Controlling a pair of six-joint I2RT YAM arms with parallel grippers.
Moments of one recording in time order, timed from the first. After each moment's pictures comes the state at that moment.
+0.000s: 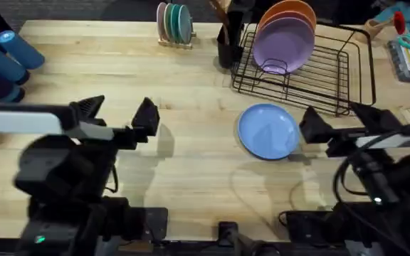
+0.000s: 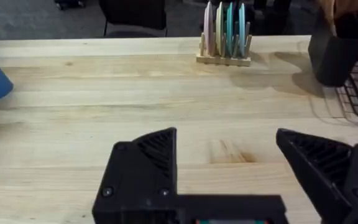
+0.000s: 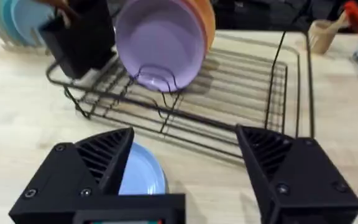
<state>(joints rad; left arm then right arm) 0.00 0.08 0.18 -0.30 0.01 0.00 0.01 0.02 0.14 -0.32 -0.02 -0.01</state>
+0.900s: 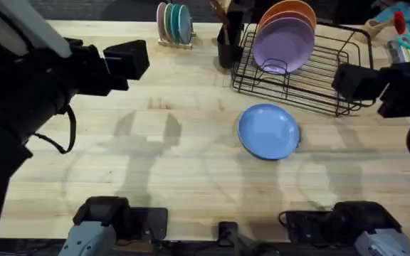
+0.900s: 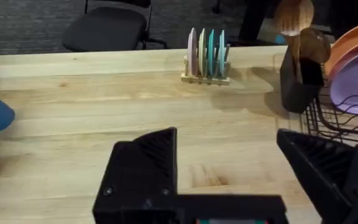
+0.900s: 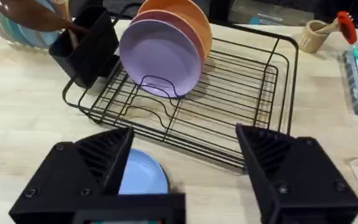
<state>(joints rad) 0.00 0.67 0.87 -0.57 0.08 0.00 0.01 0.60 0.82 -0.64 -0.01 -0.01</state>
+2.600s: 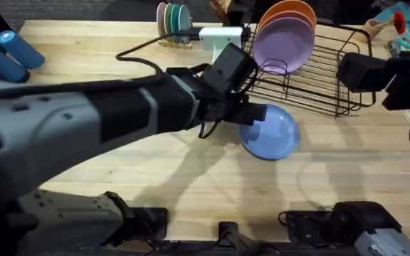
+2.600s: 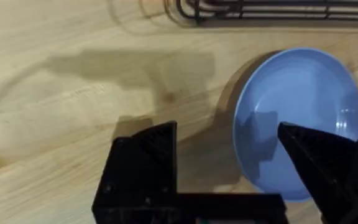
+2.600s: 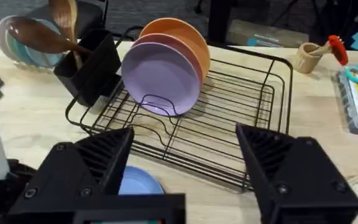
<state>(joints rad) -0.75 1.56 0.92 -0.32 0.00 -0.50 0.01 0.60 0.82 -0.57 -0.01 -0.01</state>
